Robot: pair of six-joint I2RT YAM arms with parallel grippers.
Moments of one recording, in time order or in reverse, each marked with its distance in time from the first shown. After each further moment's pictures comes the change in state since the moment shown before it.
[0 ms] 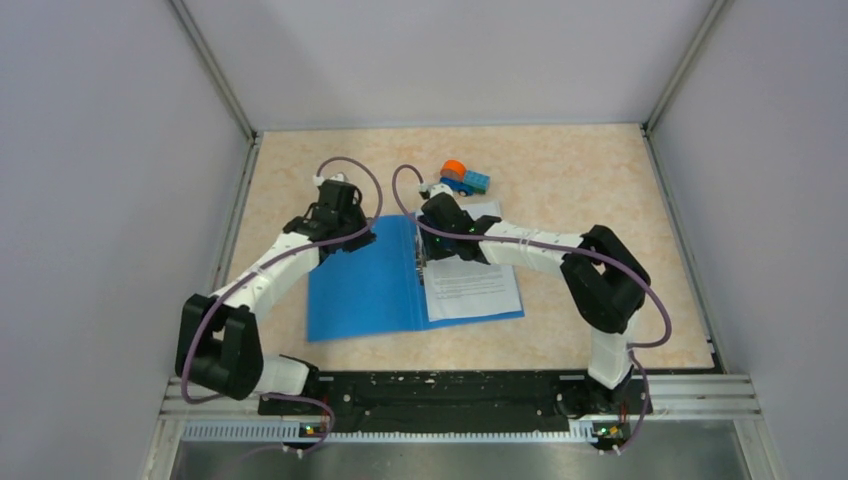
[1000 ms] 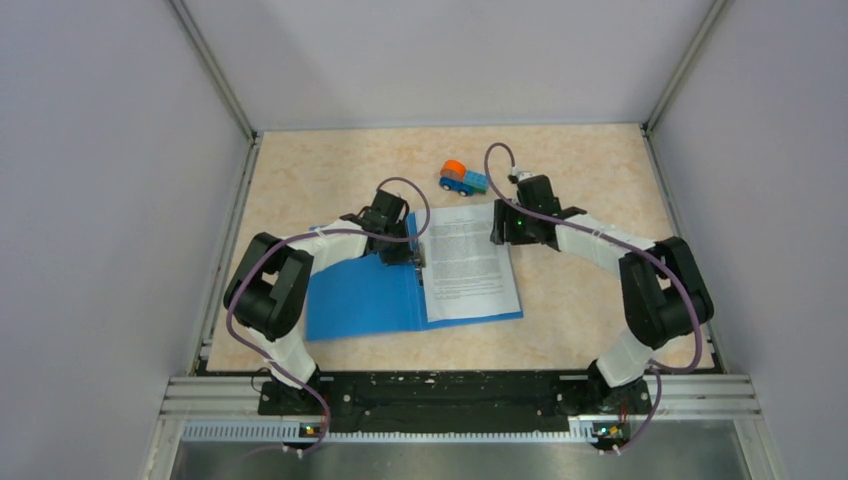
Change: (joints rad) left arm -0.145 0.336 0.048 0.108 0.108 0.023; right arm -0.435 -0.215 -0.300 0.041 -0.200 -0.148
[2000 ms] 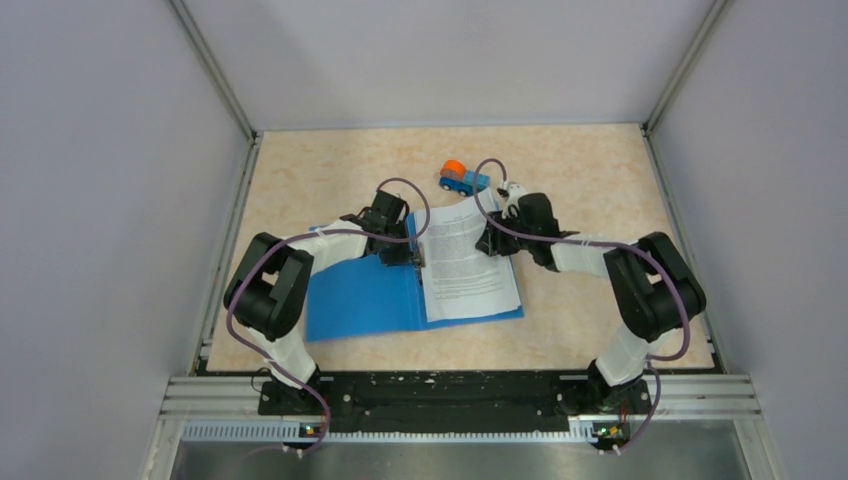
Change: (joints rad) left arm 0.000 0.000 -0.004 0.001 0.000 -0.001; right arm 0.014 0.032 -0.190 0.436 -0.234 -0.026
